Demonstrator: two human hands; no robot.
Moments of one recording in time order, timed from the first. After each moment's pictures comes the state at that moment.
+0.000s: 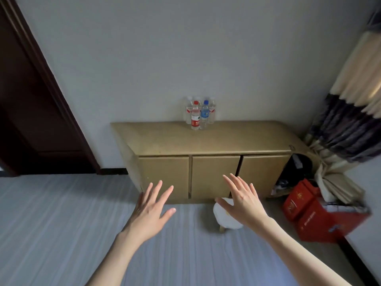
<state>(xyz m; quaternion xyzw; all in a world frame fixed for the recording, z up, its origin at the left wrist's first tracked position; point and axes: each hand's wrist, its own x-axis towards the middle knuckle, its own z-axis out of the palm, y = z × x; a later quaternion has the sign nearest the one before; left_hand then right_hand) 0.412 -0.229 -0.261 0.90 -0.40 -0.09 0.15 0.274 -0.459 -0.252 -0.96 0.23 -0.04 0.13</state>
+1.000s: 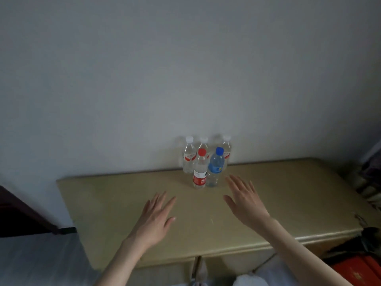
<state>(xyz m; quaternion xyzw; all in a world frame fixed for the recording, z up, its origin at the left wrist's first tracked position) 0.909 -0.551 -0.312 0.88 -0.46 -0.10 0.11 0.760 -0.768 -0.281 -0.96 0.24 -0.05 0.13</state>
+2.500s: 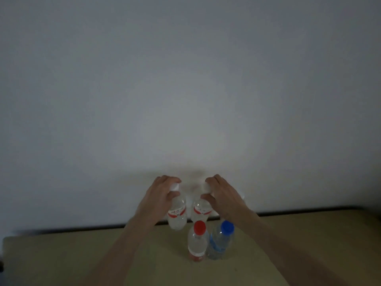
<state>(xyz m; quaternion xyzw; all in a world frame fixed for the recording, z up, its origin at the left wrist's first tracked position) 1.137 -0.799 -0.280 0.86 -0.41 -0.05 0.31 1.019 -0.956 -0.275 -0.96 0.16 -0.06 0.21</state>
